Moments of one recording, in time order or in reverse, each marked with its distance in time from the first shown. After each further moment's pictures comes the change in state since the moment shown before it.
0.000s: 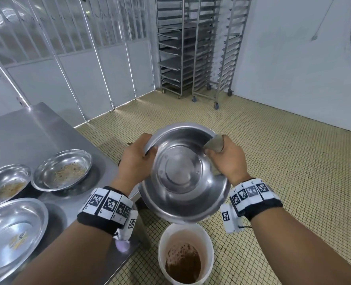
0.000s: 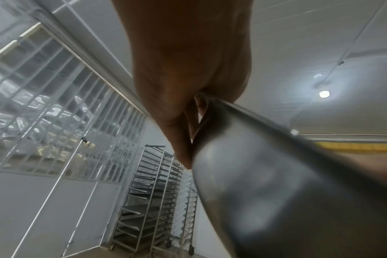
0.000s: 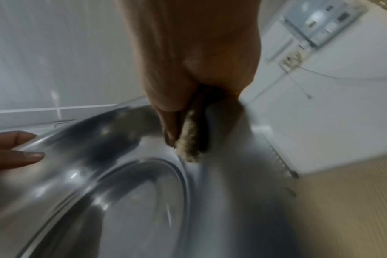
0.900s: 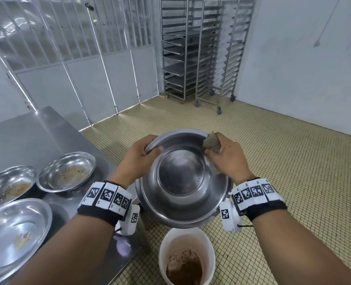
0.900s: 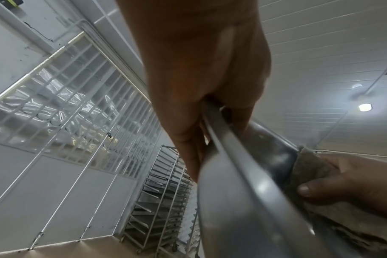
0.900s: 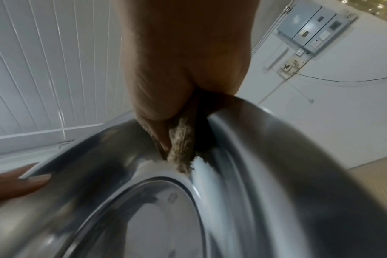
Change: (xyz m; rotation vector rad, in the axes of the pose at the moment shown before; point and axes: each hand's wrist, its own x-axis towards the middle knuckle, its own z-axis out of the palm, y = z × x) left_hand 0.008 0.005 -0.010 -0.176 -0.108 0.008; right_hand 0.009 -0.010 -0.012 0.013 -0.055 -0.141
